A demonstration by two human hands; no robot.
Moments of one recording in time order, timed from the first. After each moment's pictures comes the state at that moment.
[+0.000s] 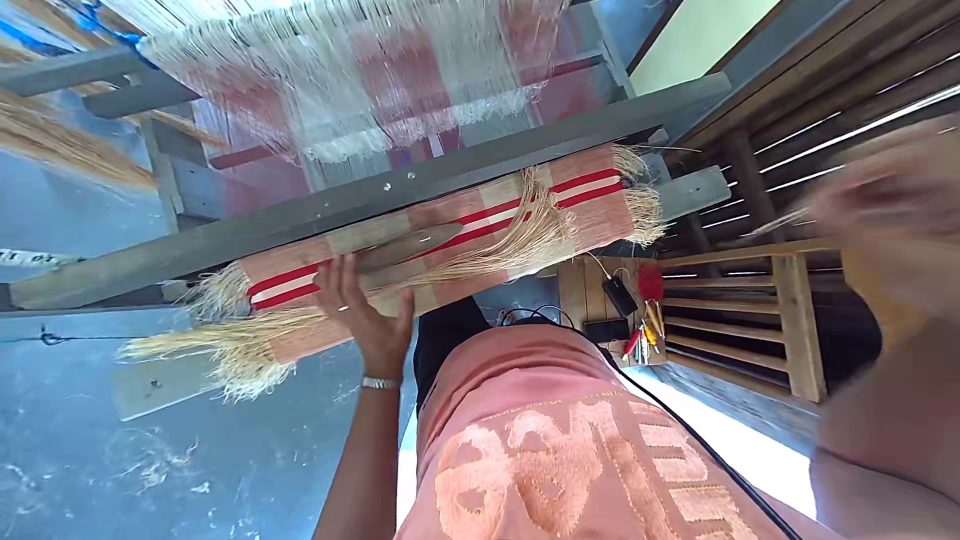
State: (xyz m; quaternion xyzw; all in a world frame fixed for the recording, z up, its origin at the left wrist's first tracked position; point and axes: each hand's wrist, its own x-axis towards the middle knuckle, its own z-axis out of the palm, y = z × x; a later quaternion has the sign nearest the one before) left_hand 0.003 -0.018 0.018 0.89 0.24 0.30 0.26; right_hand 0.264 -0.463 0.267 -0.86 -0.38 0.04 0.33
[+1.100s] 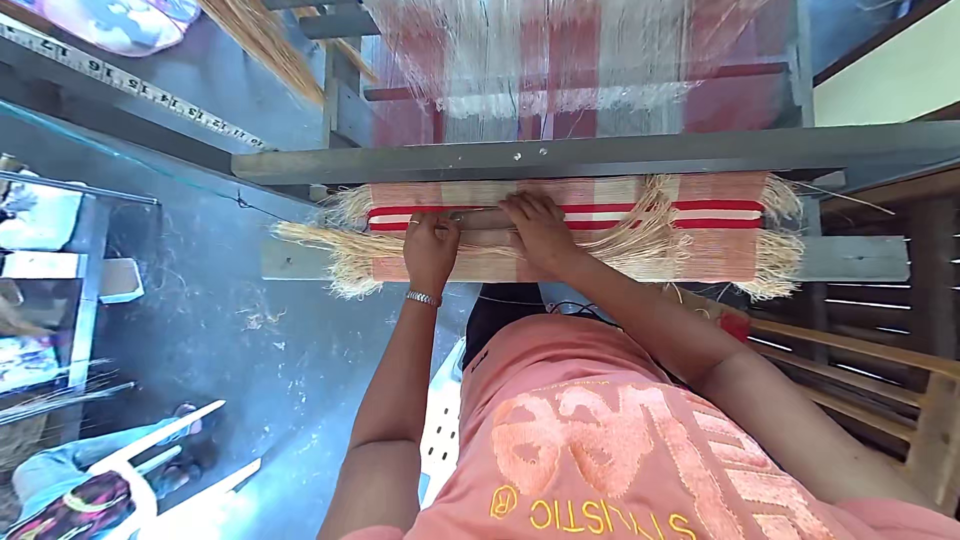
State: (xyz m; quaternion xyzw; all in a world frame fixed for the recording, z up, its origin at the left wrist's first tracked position) left_hand 0.010 0.052 0.033 0.86 0.43 0.14 0.23; right_hand 0.187 -0.094 0.009 -0.79 -0.58 0.14 0.16
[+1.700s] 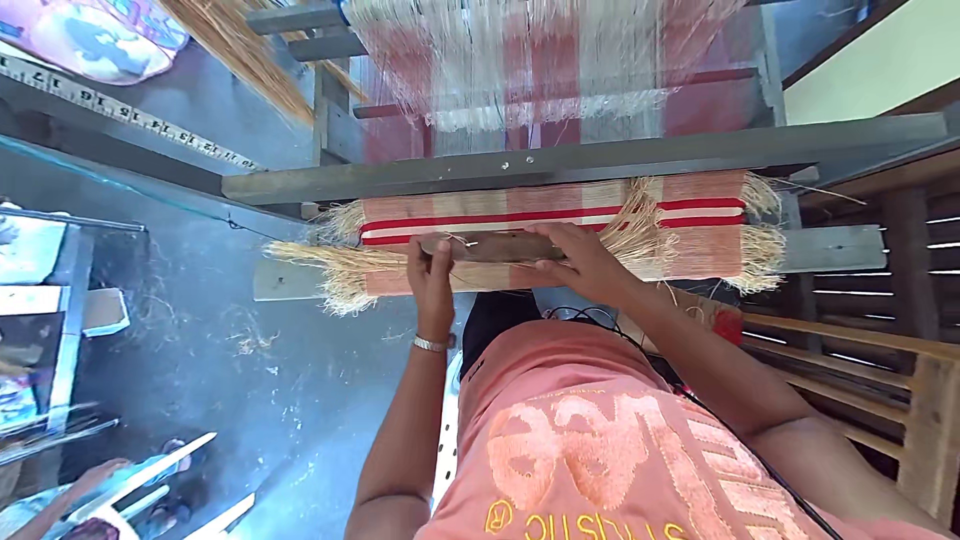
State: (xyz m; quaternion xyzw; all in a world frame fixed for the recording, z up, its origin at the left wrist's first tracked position) left_hand -0.007 -0.008 0.049 0.64 0.30 0.35 0.62; right_hand 0.203 -0.185 0.073 -0.73 -0.55 0.24 0.33
